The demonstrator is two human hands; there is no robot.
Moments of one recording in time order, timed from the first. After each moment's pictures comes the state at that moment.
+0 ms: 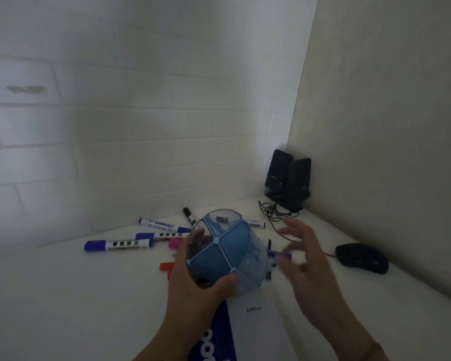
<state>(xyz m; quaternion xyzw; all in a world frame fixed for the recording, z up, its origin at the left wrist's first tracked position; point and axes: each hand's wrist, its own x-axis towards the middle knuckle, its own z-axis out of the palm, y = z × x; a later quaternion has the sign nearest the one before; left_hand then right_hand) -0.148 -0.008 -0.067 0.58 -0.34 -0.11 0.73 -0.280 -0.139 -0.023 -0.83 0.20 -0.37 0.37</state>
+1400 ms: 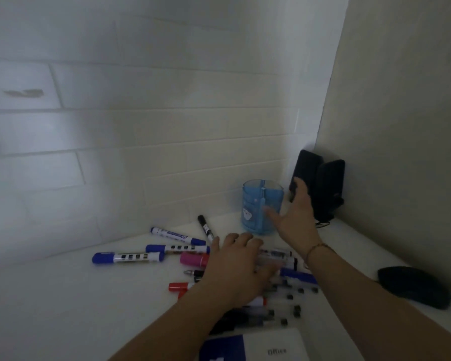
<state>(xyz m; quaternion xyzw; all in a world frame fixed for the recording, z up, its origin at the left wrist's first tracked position) -0.088 -0.094 -0.056 0.84 -0.51 0.01 0.17 -0.118 -0.274 -0.043 -0.81 0.28 -0.38 0.35</state>
